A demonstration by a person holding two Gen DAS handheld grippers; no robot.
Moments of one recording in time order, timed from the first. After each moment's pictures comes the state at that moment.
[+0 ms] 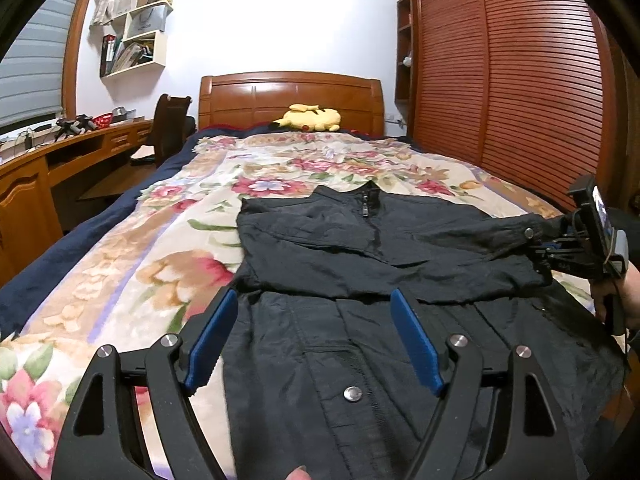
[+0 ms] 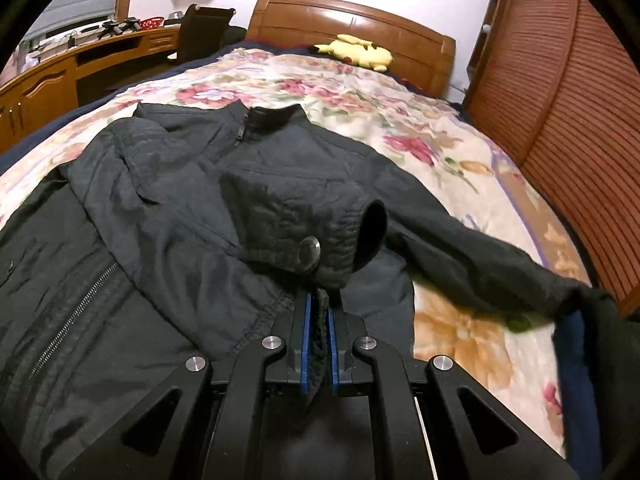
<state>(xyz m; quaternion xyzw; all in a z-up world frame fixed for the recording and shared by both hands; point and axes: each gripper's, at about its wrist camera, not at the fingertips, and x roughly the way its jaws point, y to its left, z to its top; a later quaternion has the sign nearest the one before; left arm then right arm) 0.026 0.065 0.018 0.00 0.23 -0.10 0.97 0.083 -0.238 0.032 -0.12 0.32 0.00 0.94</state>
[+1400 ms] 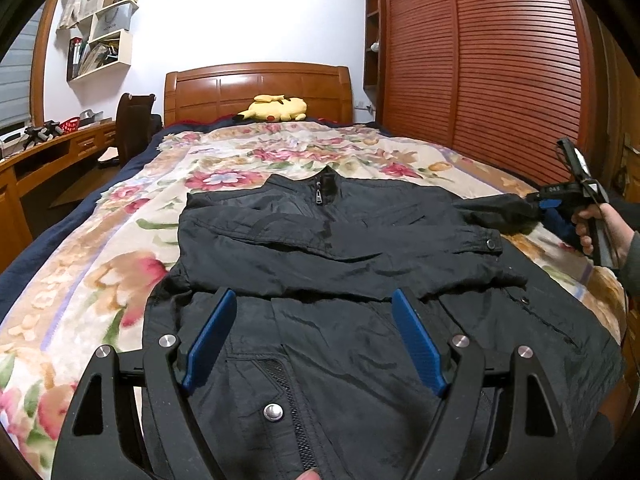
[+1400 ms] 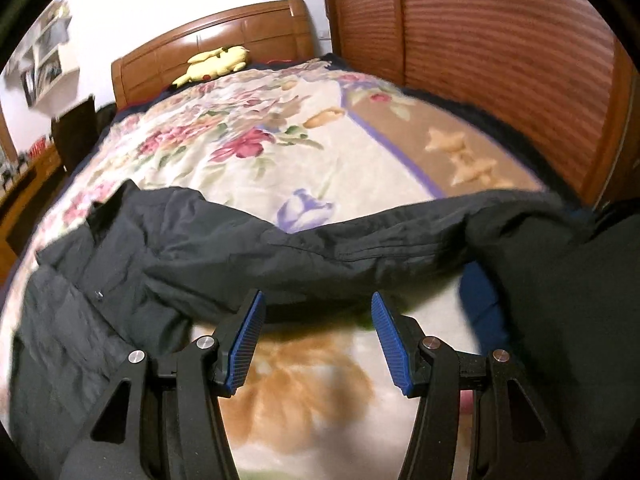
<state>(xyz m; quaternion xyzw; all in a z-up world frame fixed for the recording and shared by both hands) 0.039 0.003 0.007 0.01 0.24 -0.14 0.96 0.112 -0.440 0.059 0.15 0.31 -0.09 0.93</state>
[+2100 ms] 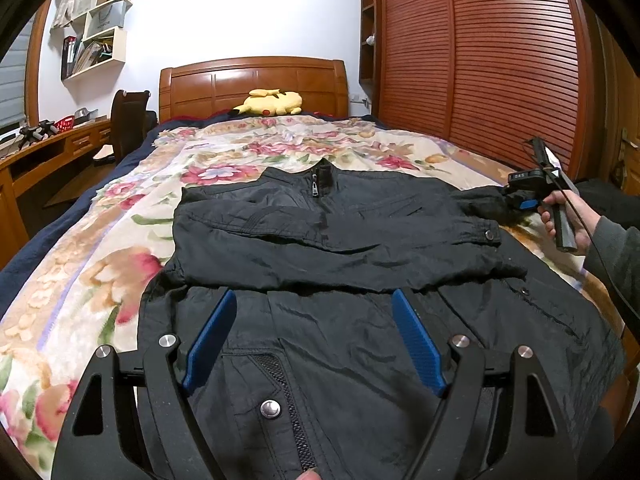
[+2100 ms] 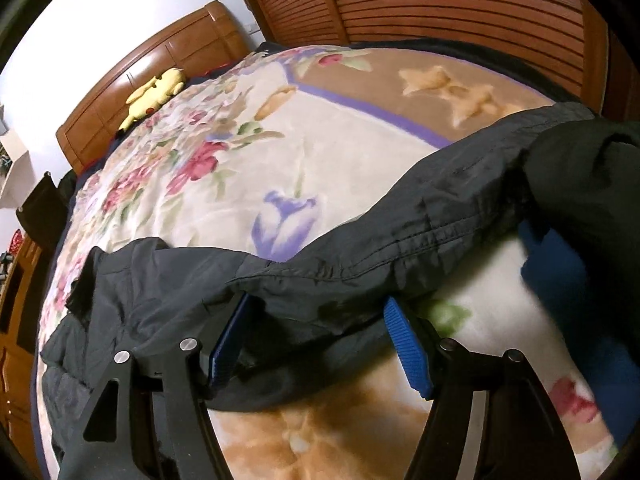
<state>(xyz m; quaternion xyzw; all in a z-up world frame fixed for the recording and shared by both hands) 0.041 -0.001 0.004 0.02 0.25 -0.15 0.96 0.175 -0.468 0.028 0.27 0.33 -0.17 0.89</state>
